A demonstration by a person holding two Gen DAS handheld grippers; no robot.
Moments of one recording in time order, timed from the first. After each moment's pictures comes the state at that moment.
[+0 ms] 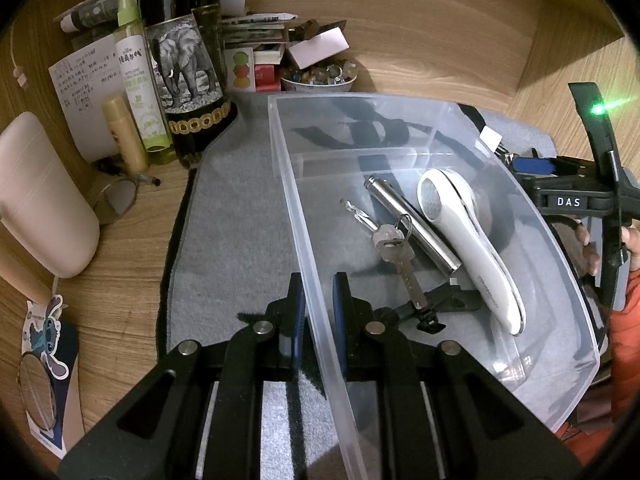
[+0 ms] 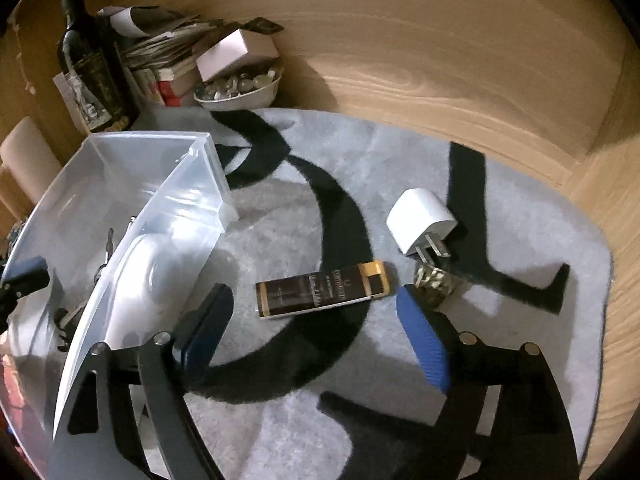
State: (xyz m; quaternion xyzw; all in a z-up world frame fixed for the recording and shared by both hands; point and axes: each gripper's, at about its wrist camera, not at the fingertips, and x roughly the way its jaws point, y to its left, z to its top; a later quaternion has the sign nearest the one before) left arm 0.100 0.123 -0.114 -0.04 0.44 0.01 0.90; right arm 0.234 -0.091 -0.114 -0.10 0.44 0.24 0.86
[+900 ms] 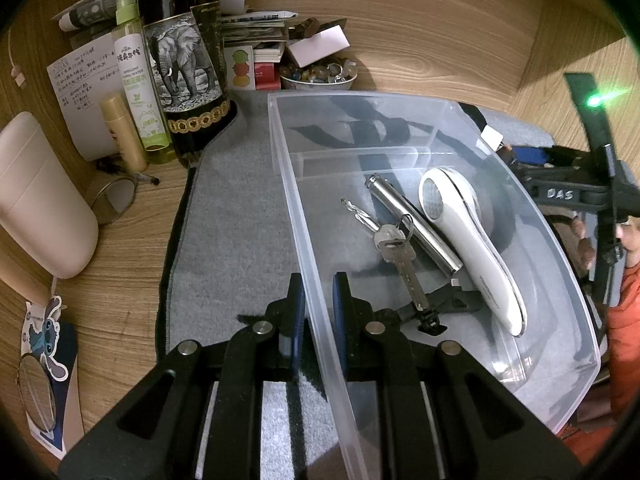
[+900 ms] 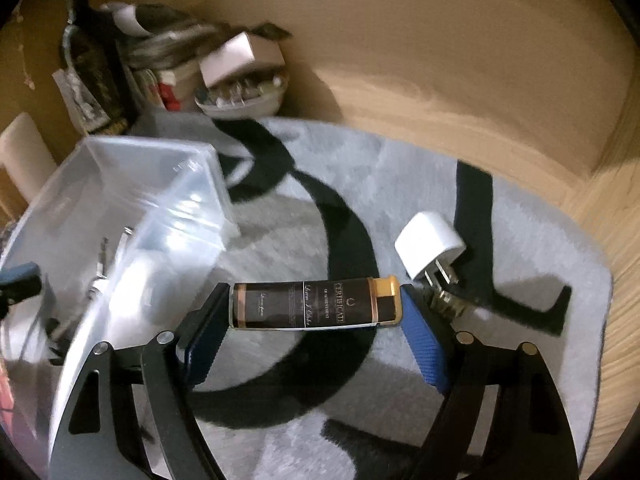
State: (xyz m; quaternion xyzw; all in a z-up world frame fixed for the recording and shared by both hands) left arm 0.101 0.123 -0.115 -0.04 0.44 0.02 0.90; right arm 0.226 -0.085 -0.102 -0.11 0.40 0.24 0.88
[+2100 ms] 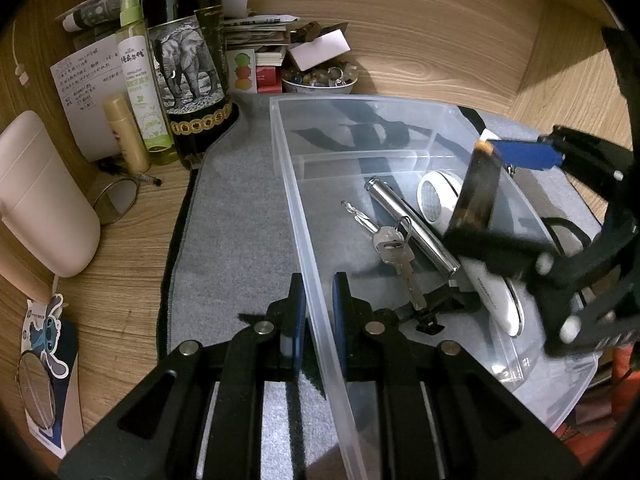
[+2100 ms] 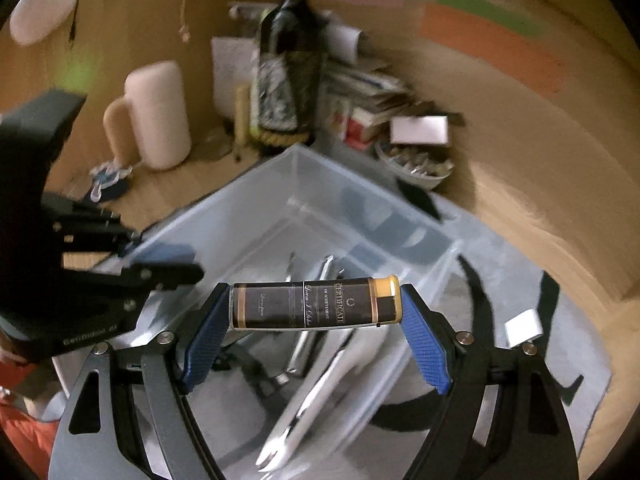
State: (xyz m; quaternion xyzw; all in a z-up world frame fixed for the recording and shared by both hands) left arm 0.100 0.123 -0.113 -0.04 0.44 0.02 0.90; right arm 0.139 0.014 -0.073 -0.22 0.34 0.39 0.83
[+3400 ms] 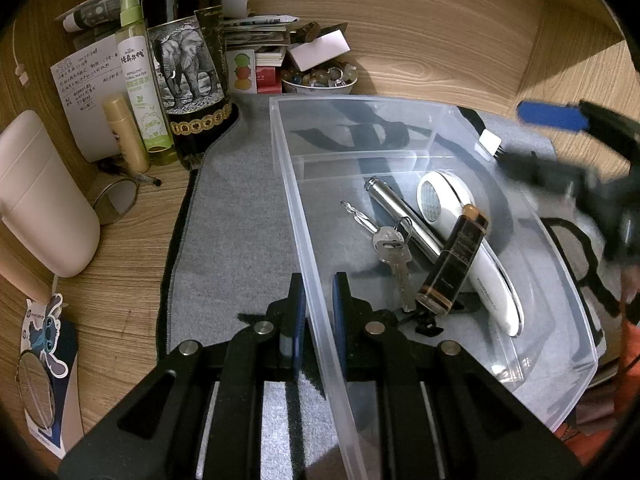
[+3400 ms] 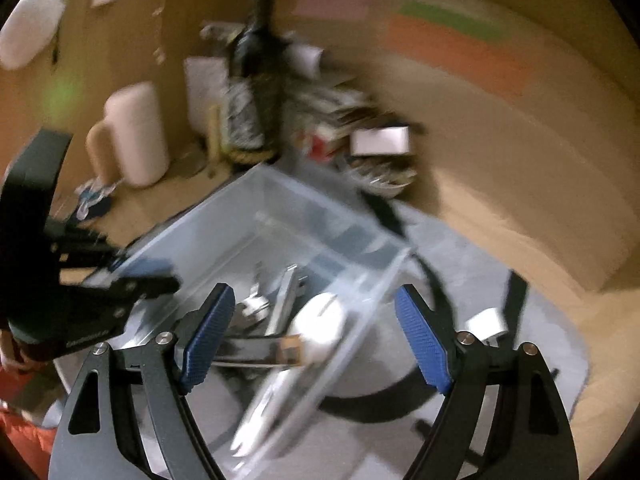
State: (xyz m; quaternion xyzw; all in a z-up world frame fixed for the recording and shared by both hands) left arm 0.100 0.122 -0.113 -0.05 0.44 0.02 0.90; right arm 0.155 -0.022 -0.039 -0.18 0.31 0.33 0.87
